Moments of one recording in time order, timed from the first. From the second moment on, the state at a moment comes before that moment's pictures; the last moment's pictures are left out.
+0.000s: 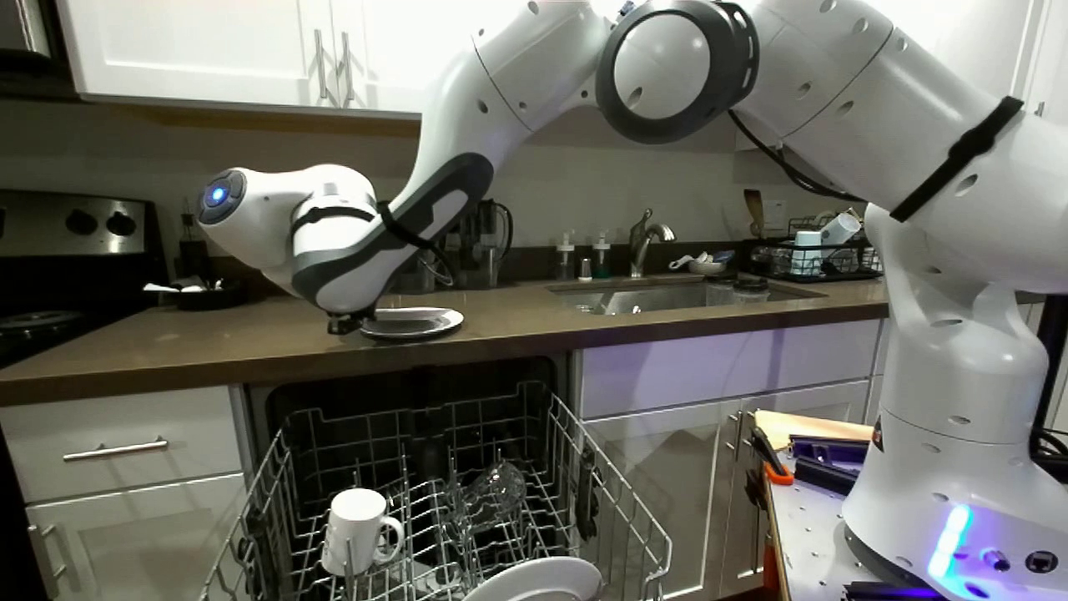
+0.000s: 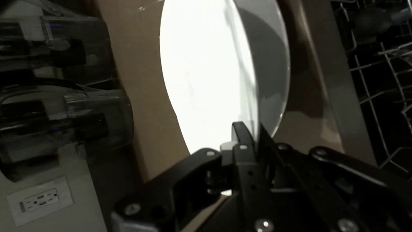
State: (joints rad) arm 0.27 0.92 -0.18 -1.18 -0.92 1.99 0.42
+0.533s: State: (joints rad) arm 0.28 0.92 -0.18 -1.19 -0.96 1.96 0.51
